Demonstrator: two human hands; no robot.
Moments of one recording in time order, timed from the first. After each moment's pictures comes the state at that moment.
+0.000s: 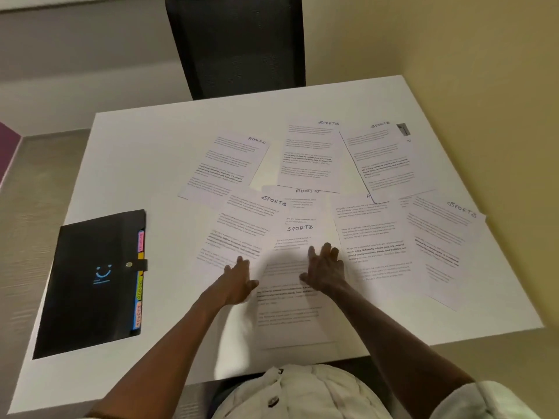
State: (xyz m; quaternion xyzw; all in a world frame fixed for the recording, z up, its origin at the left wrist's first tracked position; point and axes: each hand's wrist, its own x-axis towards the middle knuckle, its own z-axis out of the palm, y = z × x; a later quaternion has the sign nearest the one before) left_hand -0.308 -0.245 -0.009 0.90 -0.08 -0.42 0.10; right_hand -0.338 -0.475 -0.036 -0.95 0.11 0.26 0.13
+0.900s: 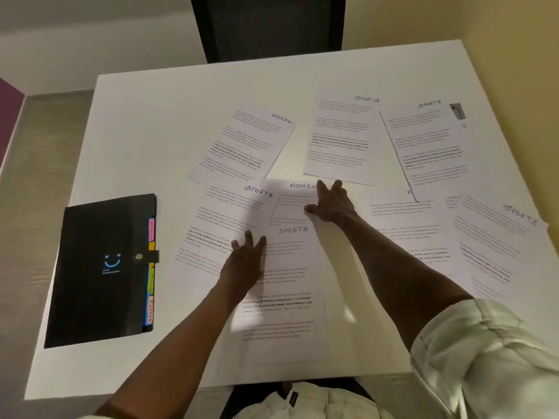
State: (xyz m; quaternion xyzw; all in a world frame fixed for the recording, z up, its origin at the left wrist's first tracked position) left_hand -0.265 -0.231 -0.042 0.94 -0.10 -0.34 0.03; right_hand -0.167 -0.470 -0.046 -0.94 0.12 0.24 0.19
